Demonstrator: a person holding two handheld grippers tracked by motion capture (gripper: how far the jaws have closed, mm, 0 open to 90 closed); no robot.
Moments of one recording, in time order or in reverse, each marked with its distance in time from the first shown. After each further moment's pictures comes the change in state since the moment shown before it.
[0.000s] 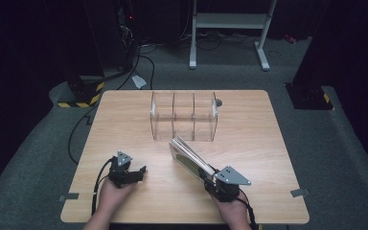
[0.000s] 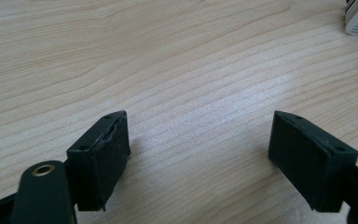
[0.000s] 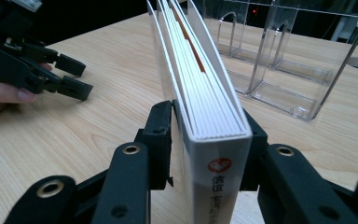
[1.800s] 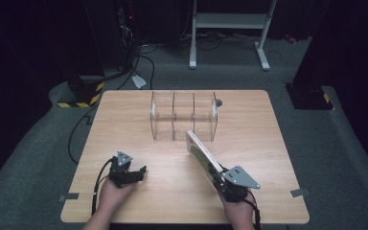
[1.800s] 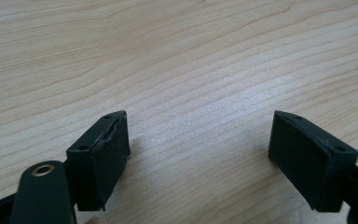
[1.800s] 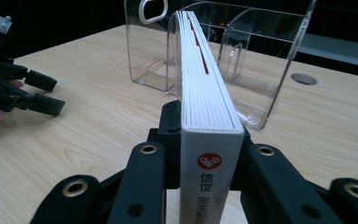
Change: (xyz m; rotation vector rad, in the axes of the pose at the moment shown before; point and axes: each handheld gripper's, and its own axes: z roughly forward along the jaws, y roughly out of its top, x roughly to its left) left arm -0.001 0.000 0.000 -0.004 0.005 -0.006; right arm -0.004 0.014 -0.025 -0.049 -0.126 -0.019
